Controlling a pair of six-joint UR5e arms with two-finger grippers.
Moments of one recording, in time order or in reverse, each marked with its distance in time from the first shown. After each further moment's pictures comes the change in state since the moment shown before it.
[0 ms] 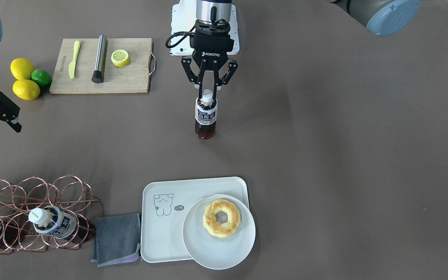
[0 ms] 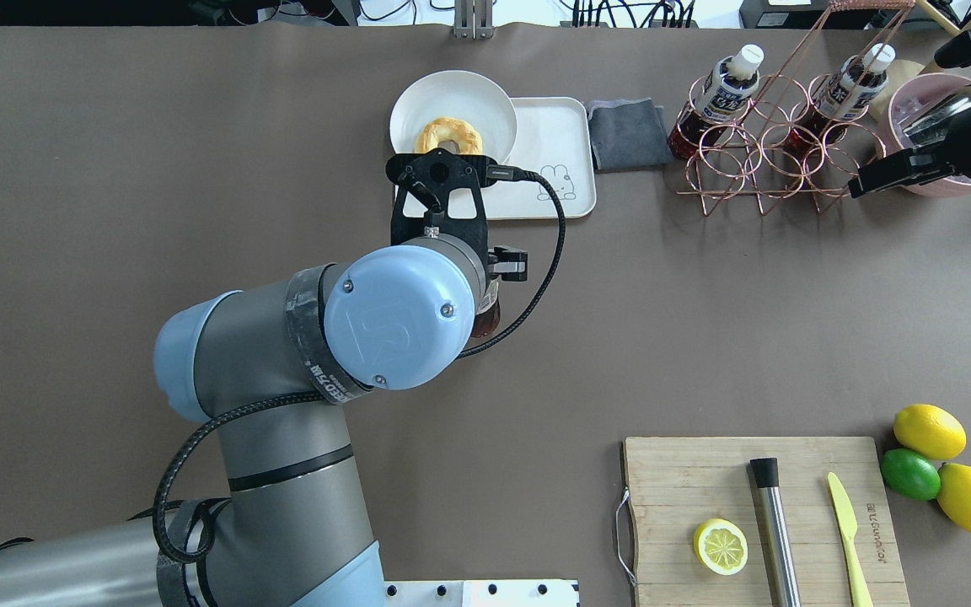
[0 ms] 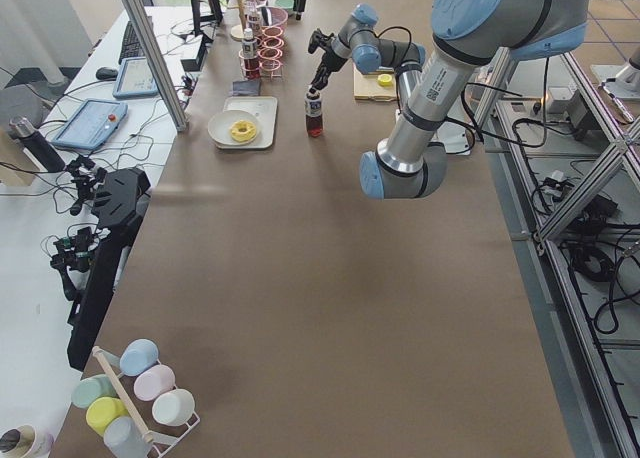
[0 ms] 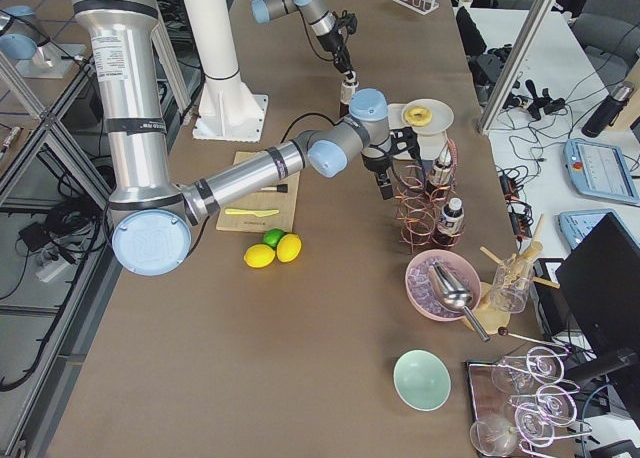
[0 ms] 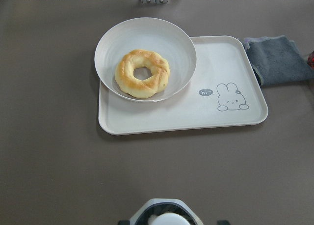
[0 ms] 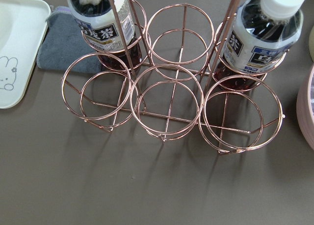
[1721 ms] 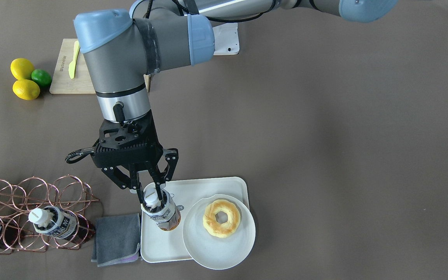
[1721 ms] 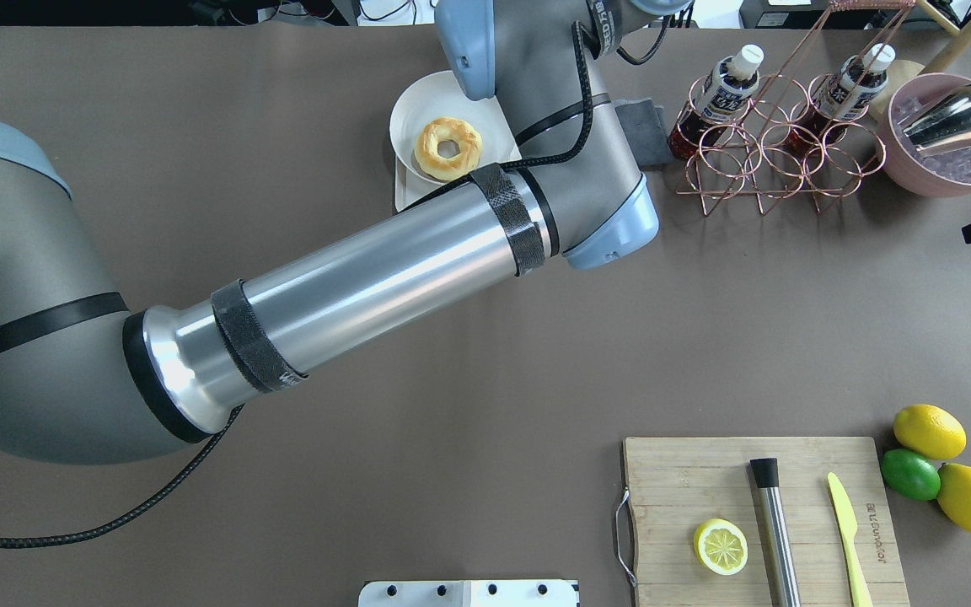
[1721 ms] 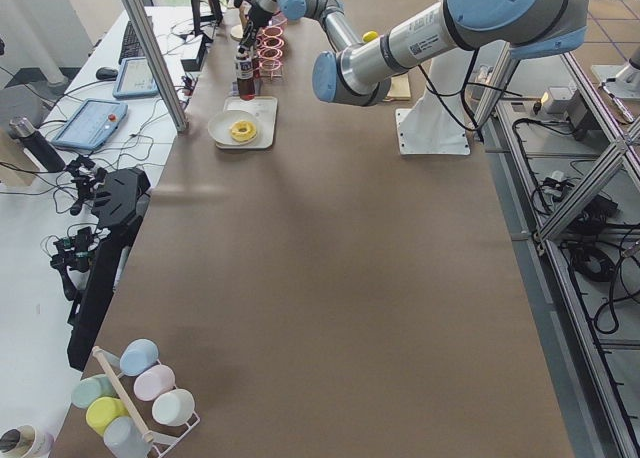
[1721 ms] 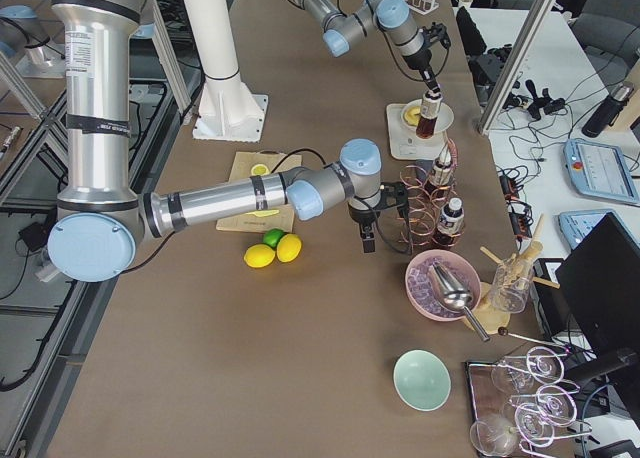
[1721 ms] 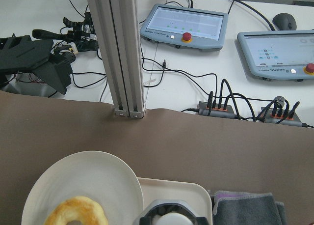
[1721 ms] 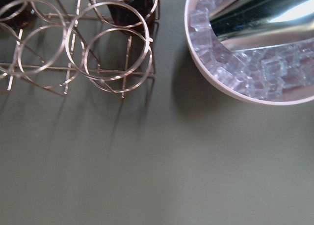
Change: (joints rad) left arm -0.272 -0.618 0.991 -0.258 -0.097 0.004; right arm 0.125 -0.160 -0.070 -0.016 0.061 -0.117
